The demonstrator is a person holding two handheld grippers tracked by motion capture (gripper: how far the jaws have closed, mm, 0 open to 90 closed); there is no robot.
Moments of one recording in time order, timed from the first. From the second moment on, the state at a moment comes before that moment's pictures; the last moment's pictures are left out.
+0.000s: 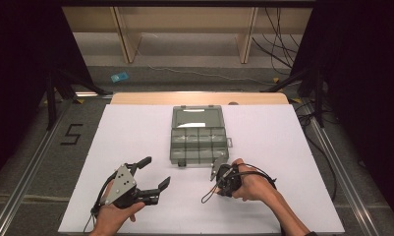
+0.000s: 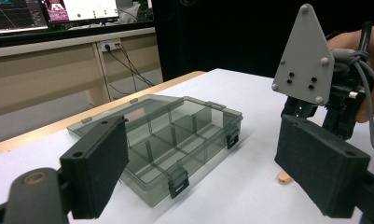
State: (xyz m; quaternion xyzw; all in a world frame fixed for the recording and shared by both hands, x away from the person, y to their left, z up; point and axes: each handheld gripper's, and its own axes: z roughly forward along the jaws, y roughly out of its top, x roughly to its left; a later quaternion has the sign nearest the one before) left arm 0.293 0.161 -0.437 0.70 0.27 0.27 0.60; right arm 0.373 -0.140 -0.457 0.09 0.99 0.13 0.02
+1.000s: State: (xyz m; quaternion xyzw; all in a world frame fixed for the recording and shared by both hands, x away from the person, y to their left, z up) left arm 0.293 0.162 -0.437 0.70 0.27 0.27 0.60; right arm 0.375 -0.146 -0.428 0.10 0.98 0.17 0.08
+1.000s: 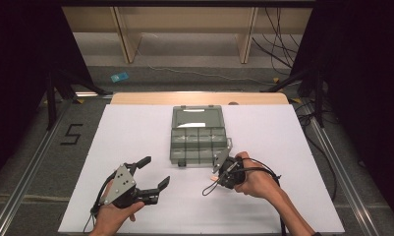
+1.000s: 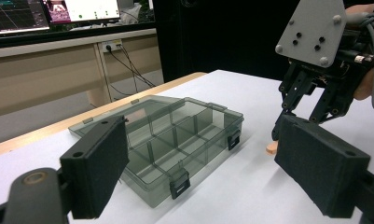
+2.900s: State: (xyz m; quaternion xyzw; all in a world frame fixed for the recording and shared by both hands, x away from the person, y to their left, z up) left arm 0.293 0.162 -0.436 0.69 0.27 0.28 0.61; right arm 0.449 -0.135 -0.376 0.14 0.96 0.19 0.16
